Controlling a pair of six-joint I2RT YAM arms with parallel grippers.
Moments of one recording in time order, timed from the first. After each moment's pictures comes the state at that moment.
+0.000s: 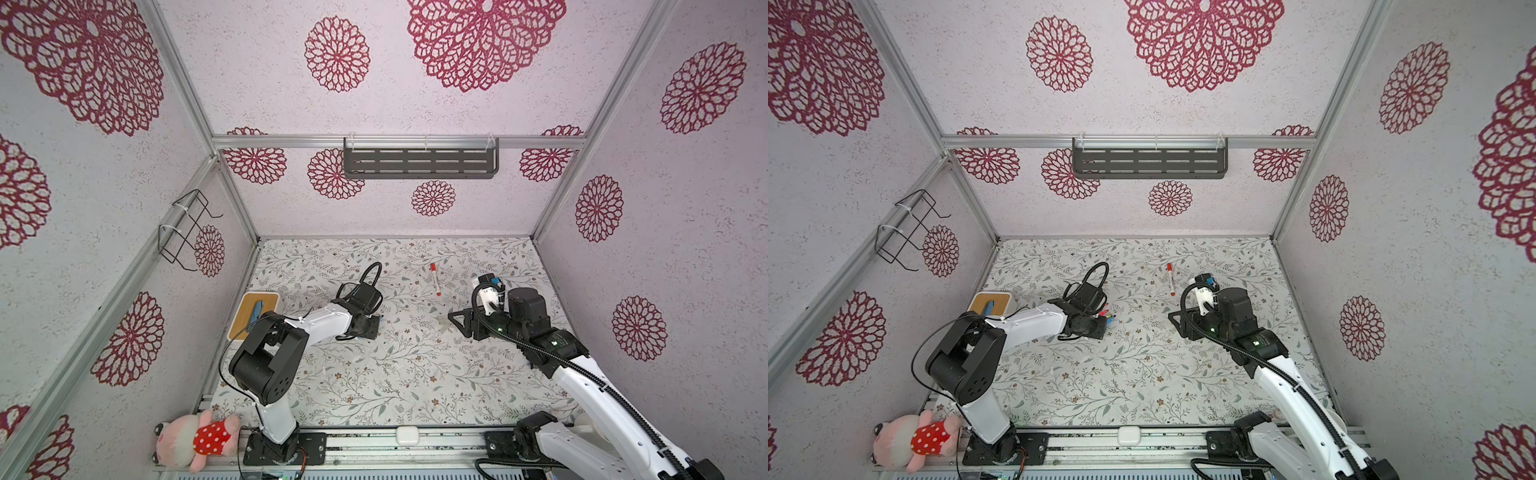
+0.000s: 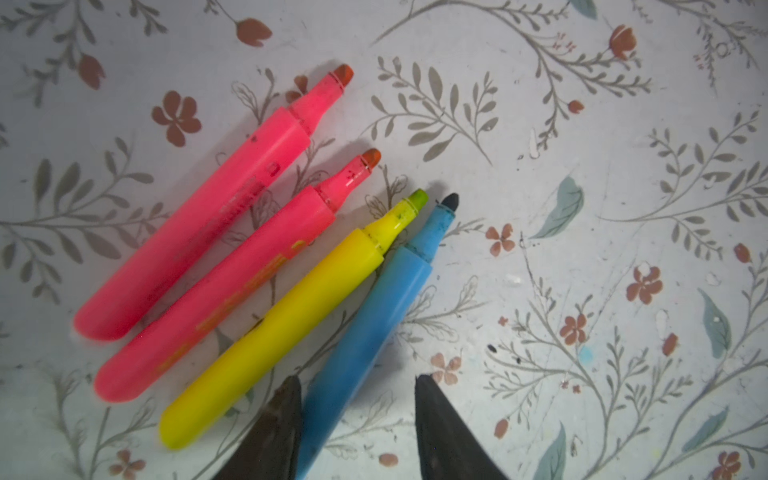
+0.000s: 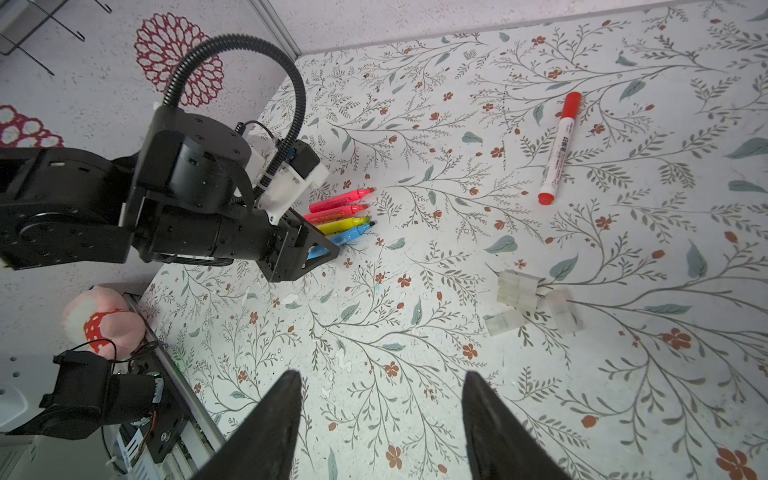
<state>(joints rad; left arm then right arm) -0.56 1.79 1.03 -0.43 -0.06 -0.34 0.39 0.91 0.81 -0.46 -0.39 0.28</state>
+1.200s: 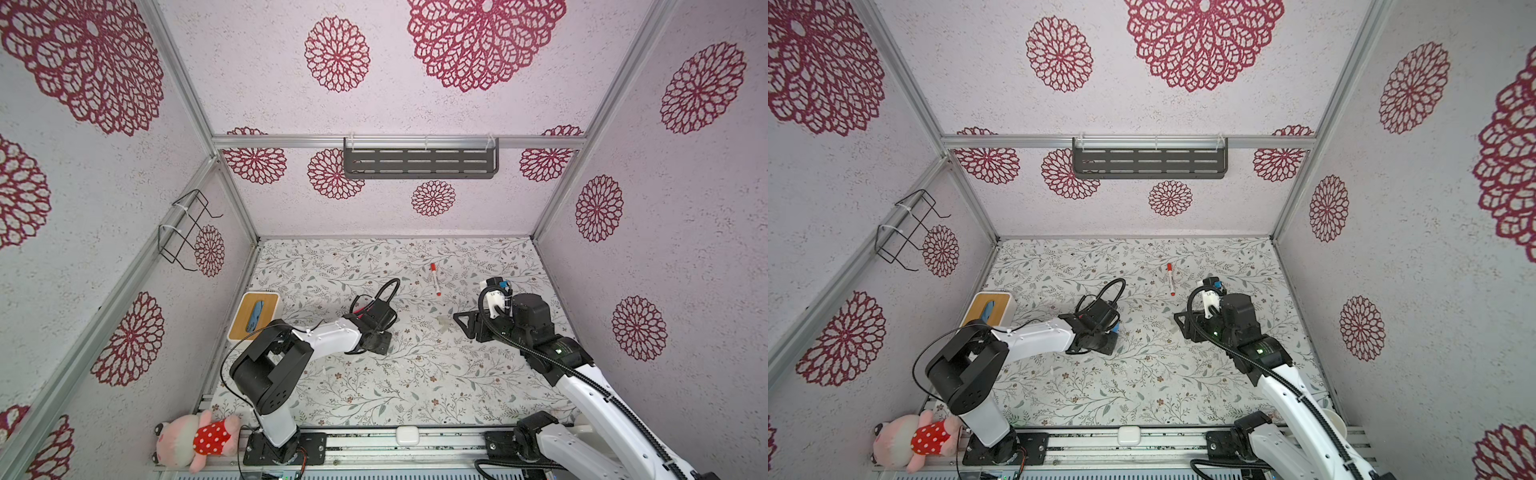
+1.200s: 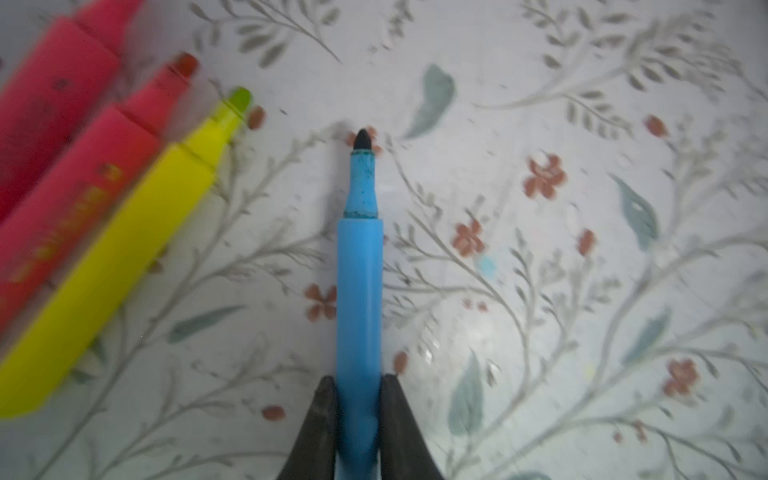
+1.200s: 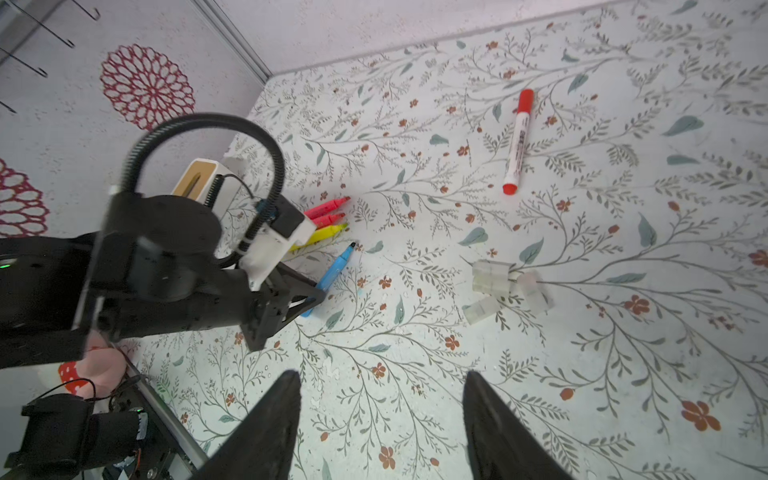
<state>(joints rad) -0.74 1.69 0.88 -0.30 -0.06 -0.35 0.39 0.88 0.74 -0.45 -0.31 0.37</state>
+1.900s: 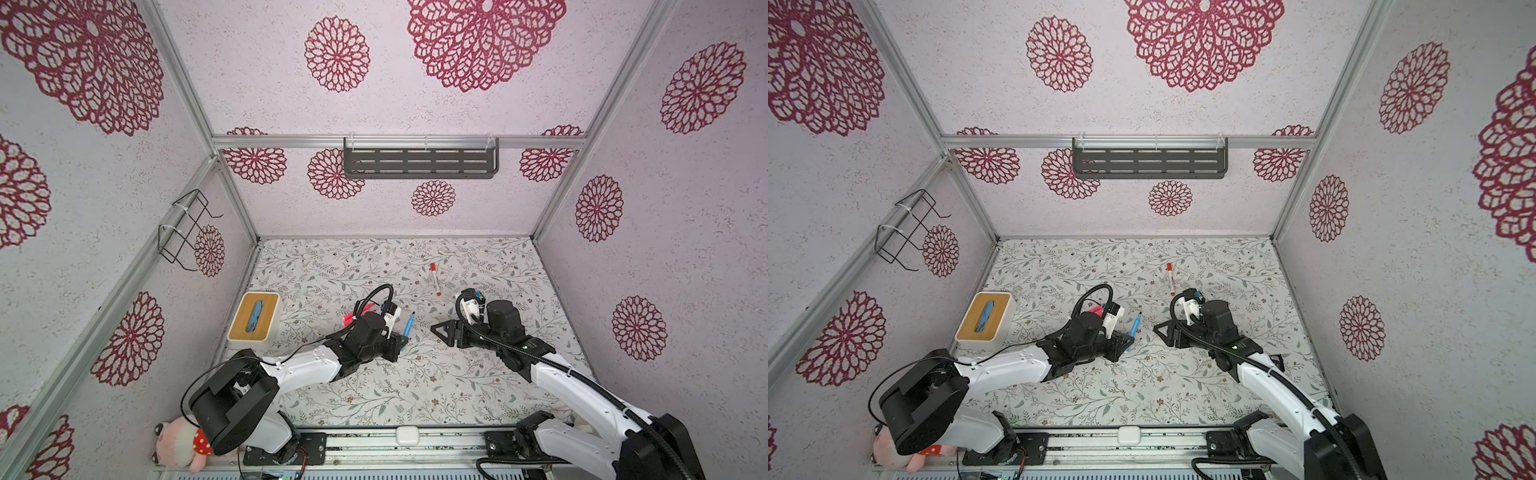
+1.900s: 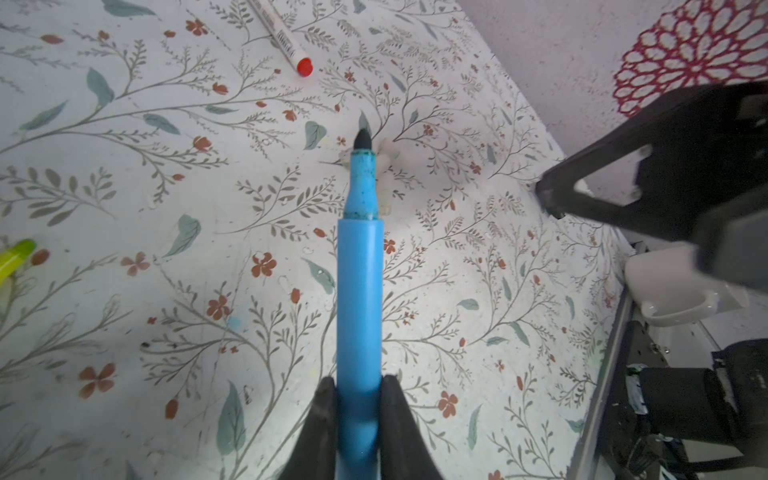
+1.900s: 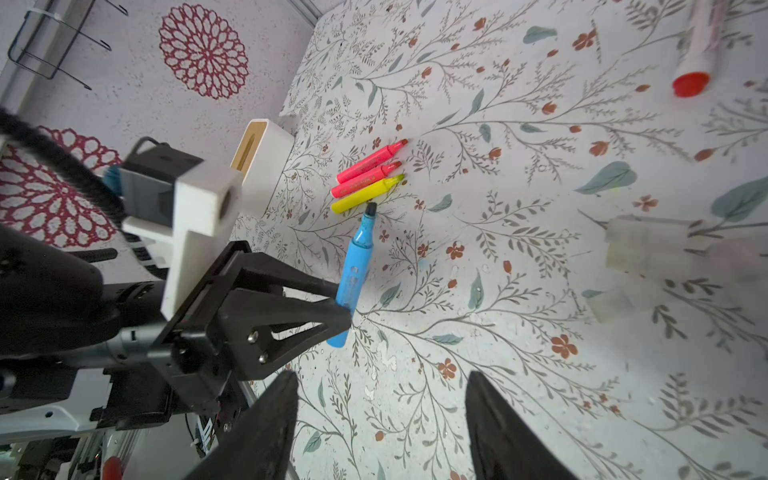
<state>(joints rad) -0.82 1.46 0.64 0.23 0.15 -0.45 0.48 1.08 0.58 -0.07 -0.50 0.53</state>
